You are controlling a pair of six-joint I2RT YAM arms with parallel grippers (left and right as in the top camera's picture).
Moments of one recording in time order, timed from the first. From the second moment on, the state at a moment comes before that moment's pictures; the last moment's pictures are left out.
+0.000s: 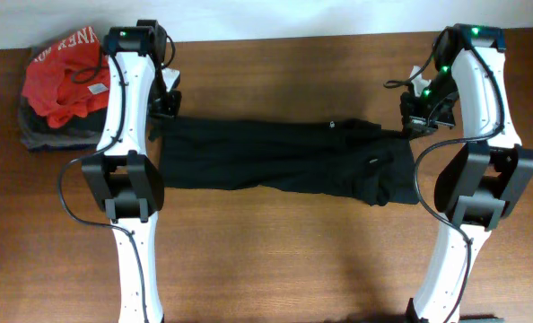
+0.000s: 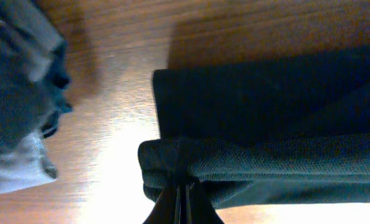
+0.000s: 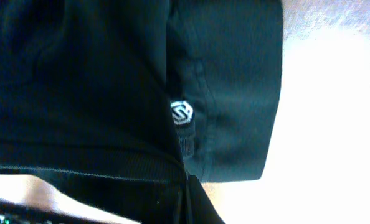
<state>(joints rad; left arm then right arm) -0.05 2.59 2.65 -1.68 -0.11 0.16 -0.17 2.32 2.23 -1.69 -0.21 -0.08</state>
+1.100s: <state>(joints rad) -0.05 2.61 2.49 -1.69 -0.03 0.17 -0.18 2.32 2.17 -1.67 -0.14 -0.10</state>
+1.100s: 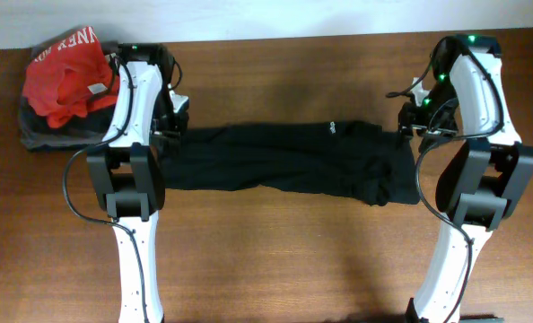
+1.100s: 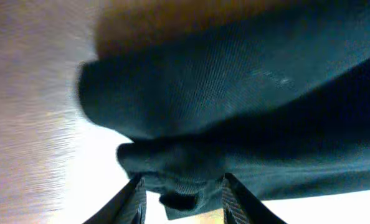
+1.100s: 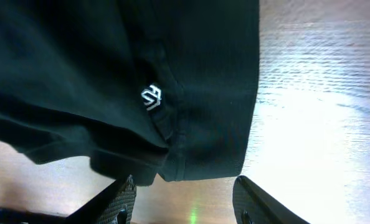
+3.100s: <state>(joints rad) -0.08 1.95 2.53 -1.68 -0.01 -0.06 -0.13 1.56 2.25 -1.69 -0.15 0.08</state>
